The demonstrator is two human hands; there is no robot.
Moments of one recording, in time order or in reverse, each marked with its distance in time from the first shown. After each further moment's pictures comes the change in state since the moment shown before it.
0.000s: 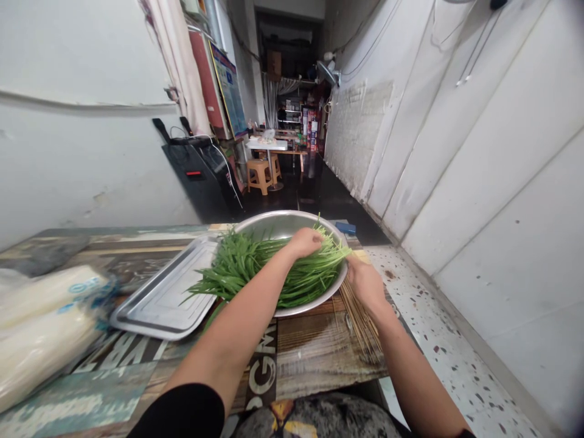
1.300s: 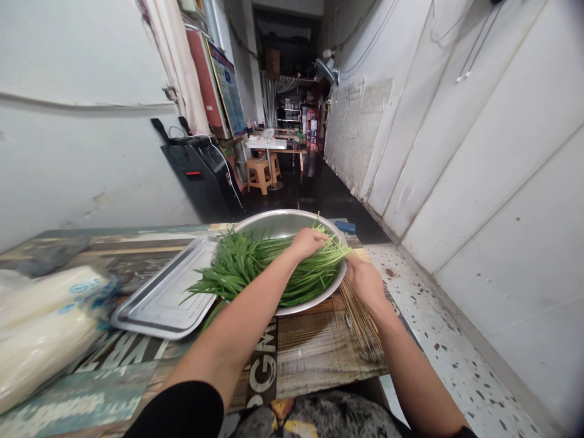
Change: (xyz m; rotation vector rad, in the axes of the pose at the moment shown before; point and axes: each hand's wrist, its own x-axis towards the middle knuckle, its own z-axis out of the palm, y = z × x) left_hand -0.002 0.005 0.010 -0.065 0.052 -0.040; right_hand 0.001 0.002 0.004 0.024 0.017 -0.012
